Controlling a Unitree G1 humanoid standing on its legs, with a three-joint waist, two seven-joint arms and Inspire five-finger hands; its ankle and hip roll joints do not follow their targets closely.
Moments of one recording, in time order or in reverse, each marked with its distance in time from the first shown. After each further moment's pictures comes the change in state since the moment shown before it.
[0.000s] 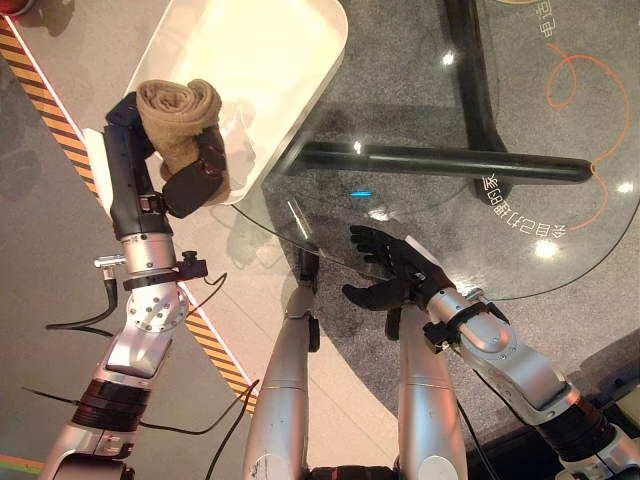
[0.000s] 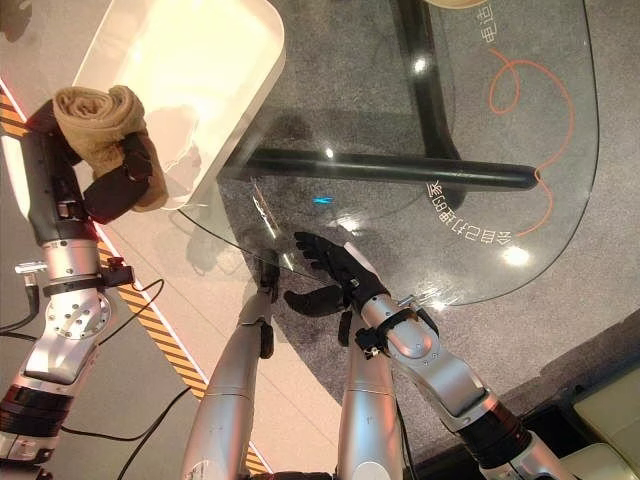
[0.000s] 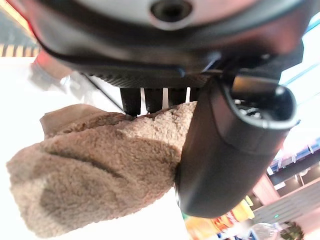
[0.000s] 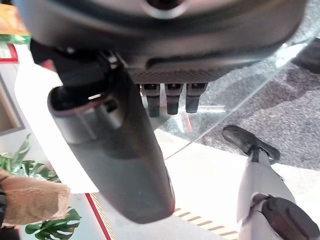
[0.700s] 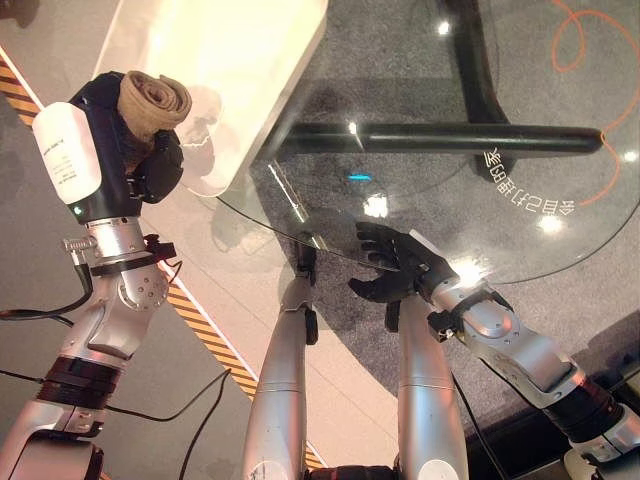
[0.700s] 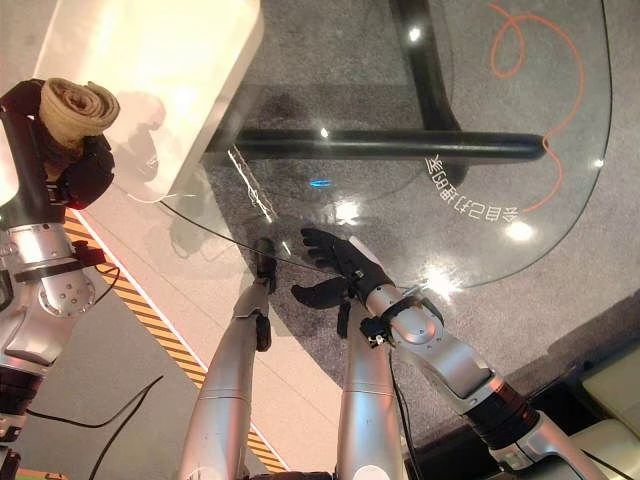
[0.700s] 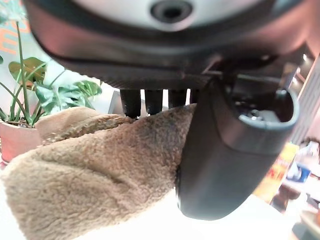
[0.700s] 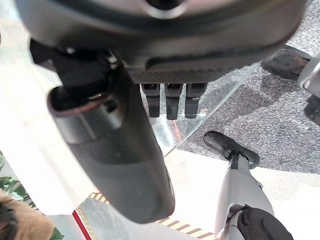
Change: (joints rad) left arm -0.118 0.121 -0.076 0.180 0.347 0.208 0.152; right arm -0.097 -0.071 0.045 0.062 0.078 0.001 -0.025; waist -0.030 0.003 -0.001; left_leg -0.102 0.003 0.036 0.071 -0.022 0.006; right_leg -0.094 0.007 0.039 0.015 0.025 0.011
